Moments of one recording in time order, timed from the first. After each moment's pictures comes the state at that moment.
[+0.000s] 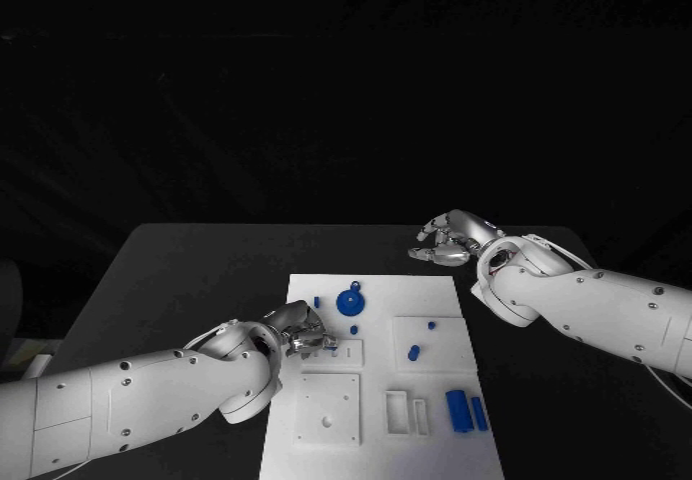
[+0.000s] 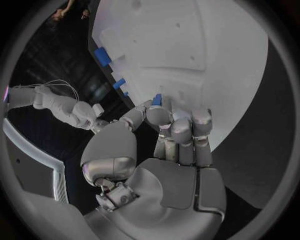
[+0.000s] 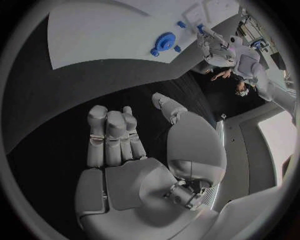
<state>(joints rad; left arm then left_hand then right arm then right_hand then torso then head) 1.19 -0.69 -0.24 1.52 -1.10 -0.47 -0.35 0.85 -0.02 0.64 -0.25 0.33 1.12 0.06 0.41 0.69 1.46 -0.09 0.94 0.61 1.23 -0.18 1.49 0.63 0.08 1.09 -0.20 1.17 1.31 1.26 -0.77 -0.06 1.35 -1.26 -0.49 -0.23 0.96 -0.26 0.53 -0.03 0.30 0.85 0.14 0.26 0.46 1.02 0.04 1.19 1.14 1.30 -0.07 1.19 1.02 0.20 1.11 -0.05 1.06 1.31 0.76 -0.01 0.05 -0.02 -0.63</state>
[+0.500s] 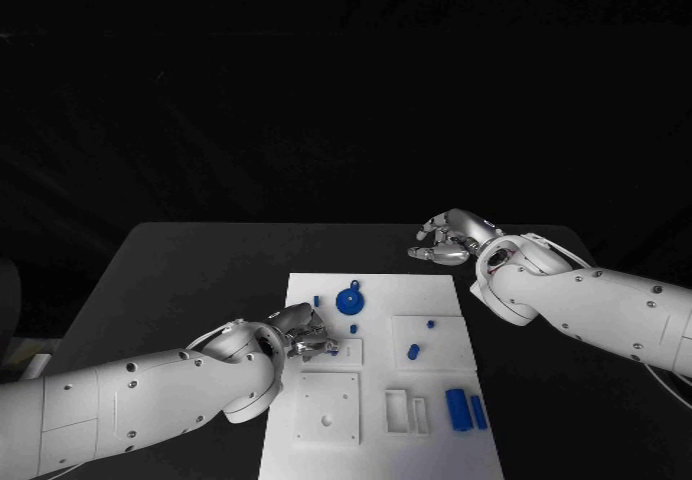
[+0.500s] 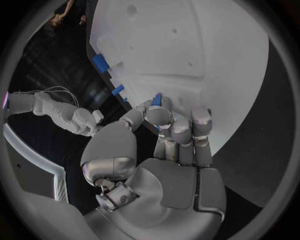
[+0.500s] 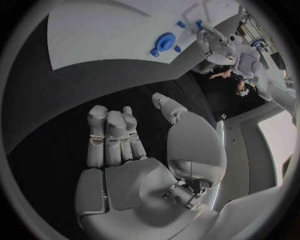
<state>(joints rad) 1.18 -0.67 -0.24 1.51 -1.14 -0.43 -0.37 0.85 -0.02 0.64 -0.25 0.32 1.12 0.06 0.41 0.70 1.46 -0.09 0.95 0.61 1.23 -0.18 1.49 0.63 0.08 1.09 -0.20 1.18 1.31 1.26 -0.77 -0.06 1.35 -1.26 -0.49 -0.23 0.96 -0.26 0.53 -0.03 0.30 0.85 0.14 0.26 0.46 1.02 0.04 1.19 1.14 1.30 -0.07 1.19 1.02 0.20 1.11 -0.05 1.06 1.31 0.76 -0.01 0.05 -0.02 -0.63</state>
